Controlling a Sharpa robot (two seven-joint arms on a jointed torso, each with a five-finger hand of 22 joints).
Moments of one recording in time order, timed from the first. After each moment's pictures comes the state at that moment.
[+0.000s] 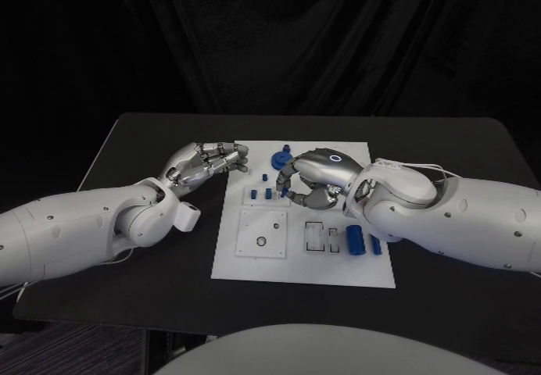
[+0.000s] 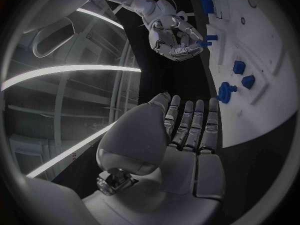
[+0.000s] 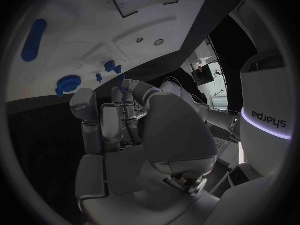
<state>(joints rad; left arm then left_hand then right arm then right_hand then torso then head) 1.15 -0.97 -0.21 1.48 -0.21 -0.07 0.68 1.46 0.12 0.08 0.19 0.33 0.77 0.09 0.09 0.31 0.39 0.20 0.59 0.32 0.39 0.18 0.57 0.27 0.13 0.51 0.24 0.06 0.93 1.30 -0.64 -0.25 1.60 -1.55 -0.40 0.02 1.37 -0.07 0.51 -0.07 0.38 0.86 0.15 0.47 0.30 0.80 0.10 0.70 0.35 1.36 0.02 1.40 1.15 0.12 1.24 0.13 1.07 1.31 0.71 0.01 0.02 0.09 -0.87</state>
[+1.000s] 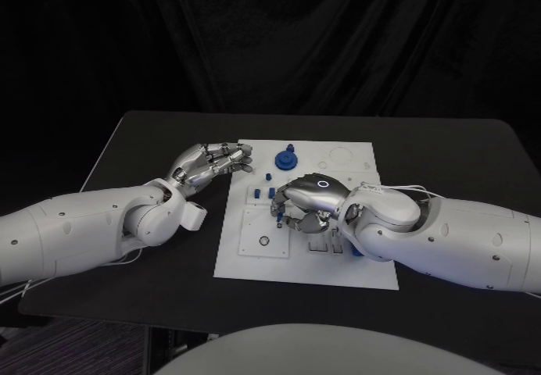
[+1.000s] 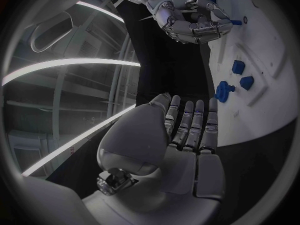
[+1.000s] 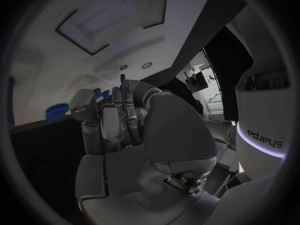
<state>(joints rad) 1.14 -0.95 -0.21 1.46 -0.14 -0.07 0.68 1.47 0.13 0.08 0.19 0.33 0.77 0.09 0.09 0.31 0.39 0.20 0.59 0.31 0.39 0.18 0.58 0.27 0.13 0.51 0.24 0.06 0.92 1.22 -0.60 -0.25 1.58 -1.64 -0.35 0.02 1.37 -0.07 0.50 -0.08 0.39 0.86 0.15 0.46 0.30 0.81 0.09 0.69 0.35 1.37 0.02 1.40 1.15 0.12 1.25 0.13 1.09 1.31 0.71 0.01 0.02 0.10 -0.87</state>
